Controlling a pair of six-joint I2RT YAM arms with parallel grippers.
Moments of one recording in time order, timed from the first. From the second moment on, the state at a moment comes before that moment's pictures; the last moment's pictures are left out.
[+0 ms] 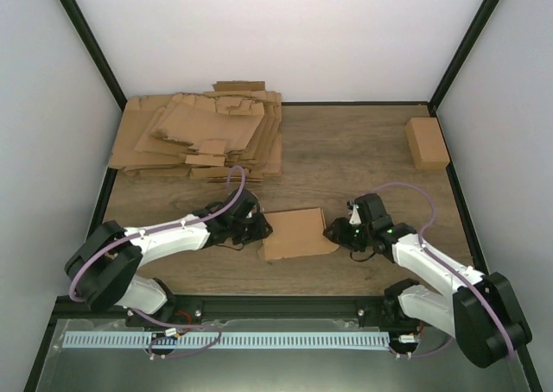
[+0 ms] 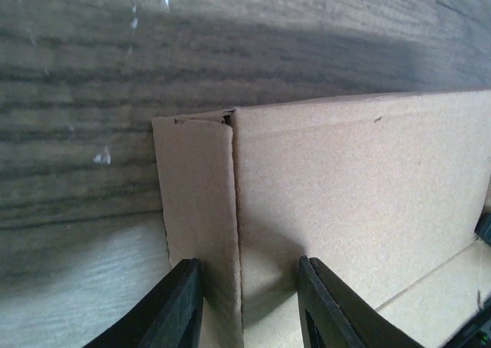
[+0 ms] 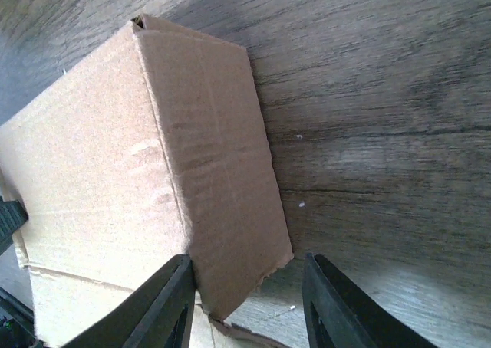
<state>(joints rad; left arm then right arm) -0.81 1.43 0.67 -0.18 0.19 -0.99 0.42 1.04 0.40 -0.32 -0.37 0.74</state>
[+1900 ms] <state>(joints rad) -0.99 1.05 0.65 -0.37 -0.01 -0.65 0.43 1.04 0.67 -0.36 -0.30 0.41</state>
